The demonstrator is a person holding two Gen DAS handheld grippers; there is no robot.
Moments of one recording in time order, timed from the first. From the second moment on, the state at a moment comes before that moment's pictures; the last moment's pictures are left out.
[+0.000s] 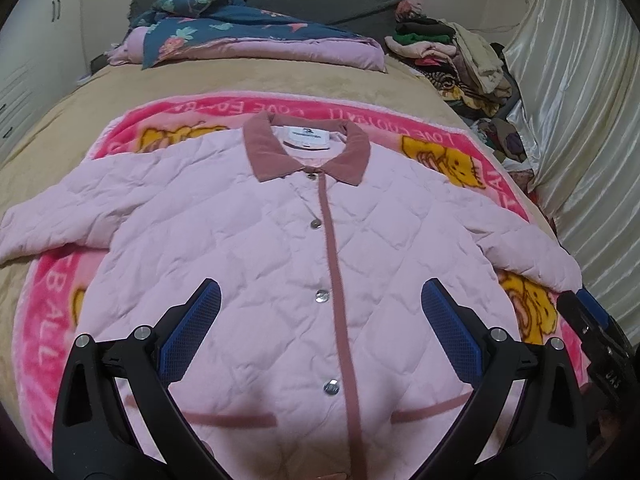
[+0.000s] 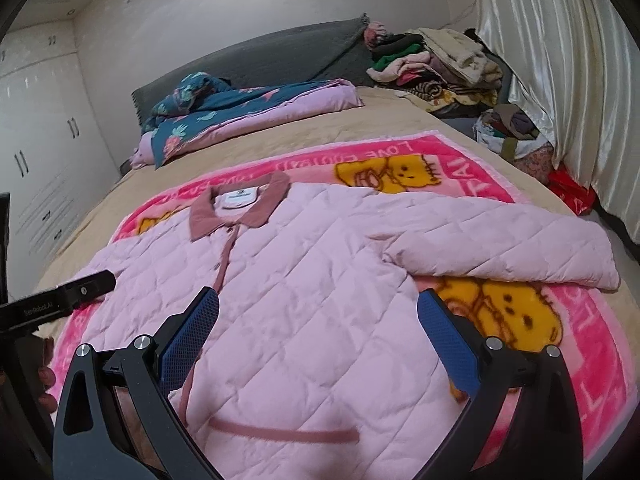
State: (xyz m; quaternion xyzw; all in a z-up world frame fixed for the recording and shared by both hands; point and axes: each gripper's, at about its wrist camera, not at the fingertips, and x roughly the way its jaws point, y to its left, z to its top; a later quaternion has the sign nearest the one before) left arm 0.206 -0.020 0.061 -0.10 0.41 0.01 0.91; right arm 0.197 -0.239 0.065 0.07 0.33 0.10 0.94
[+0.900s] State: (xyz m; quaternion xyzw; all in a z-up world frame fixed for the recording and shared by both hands) left arm 0.317 -0.085 0.032 -0.08 0.42 -0.05 0.90; right arm 0.274 -0.396 0.021 0.15 0.34 -0.10 0.92
